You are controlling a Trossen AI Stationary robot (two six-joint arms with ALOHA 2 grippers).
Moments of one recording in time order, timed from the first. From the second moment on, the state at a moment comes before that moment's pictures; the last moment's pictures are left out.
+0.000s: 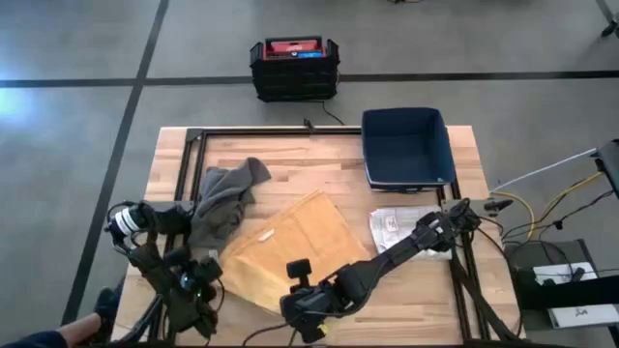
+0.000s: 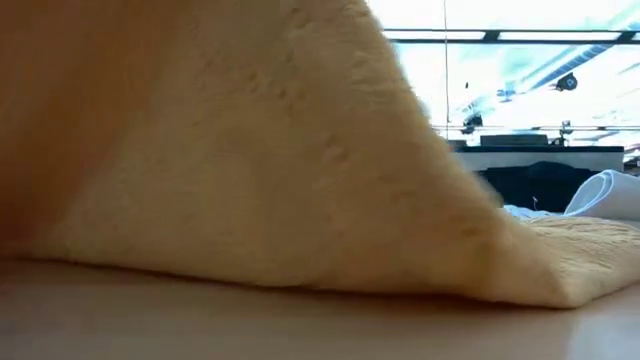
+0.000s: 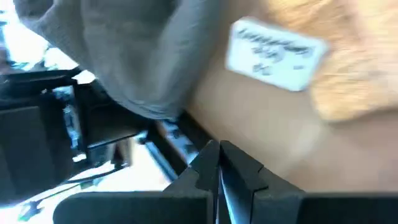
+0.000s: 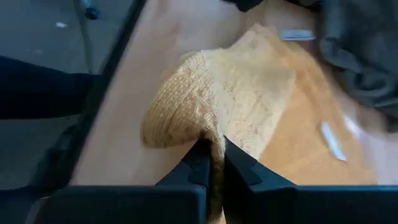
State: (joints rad) left arm -1.09 1.85 1.18 -1.52 -0.06 -1.58; right arm 0.52 2.39 2.30 -0.86 0.21 0.14
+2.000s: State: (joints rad) left arm -1.00 1.87 1.08 -1.11 -0.46 -1.74; right arm 0.57 2.13 1.46 -0.84 0.10 0.47
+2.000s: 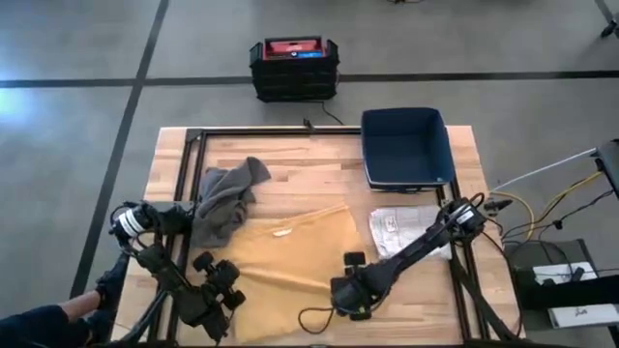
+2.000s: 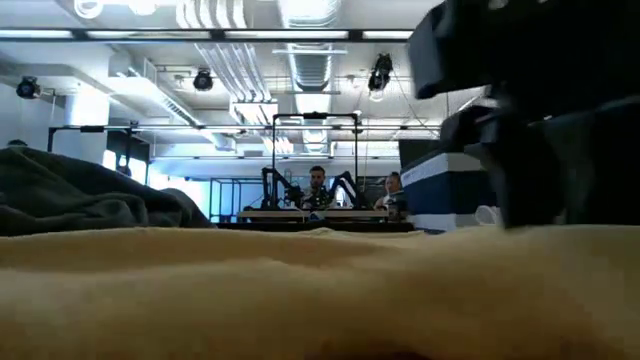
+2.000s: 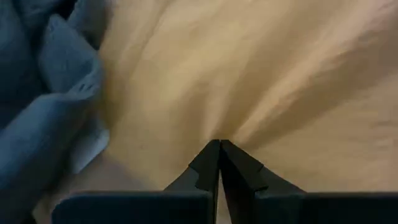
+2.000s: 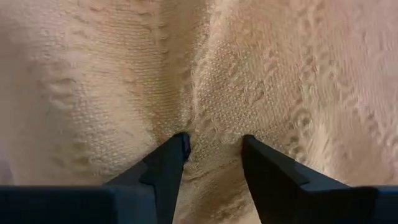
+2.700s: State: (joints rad) left arm -0.76 1.63 1.15 -1.16 -0.46 -1.36; right arm 0.45 1.91 1.23 -0.48 0.23 0.26
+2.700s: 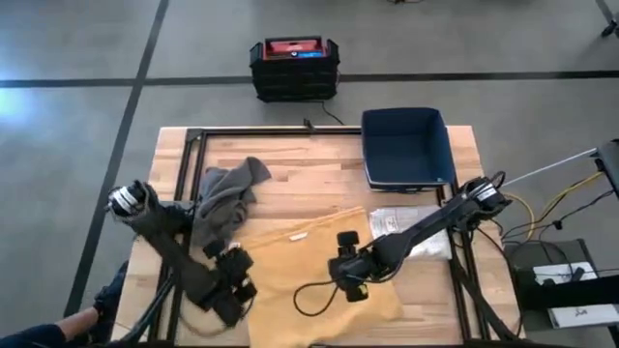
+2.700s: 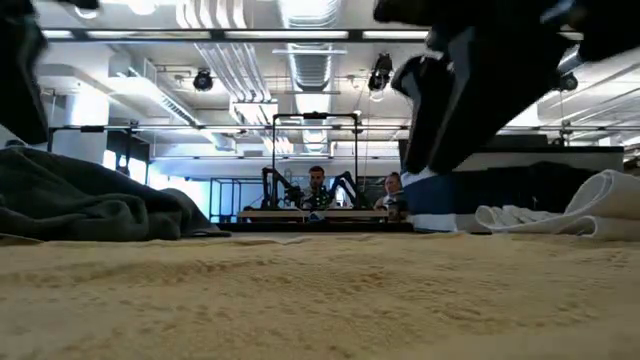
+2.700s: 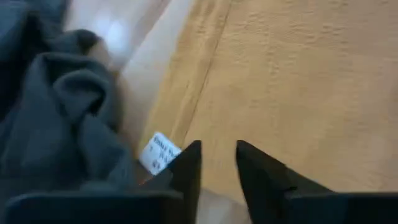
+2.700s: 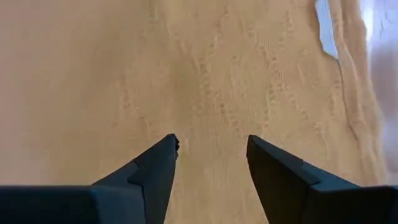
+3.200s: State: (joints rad) left arm -0.42 1.36 0.73 -0.67 -0.24 -0.83; right arm 0.46 1.91 0.99 -0.09 0.24 0.30
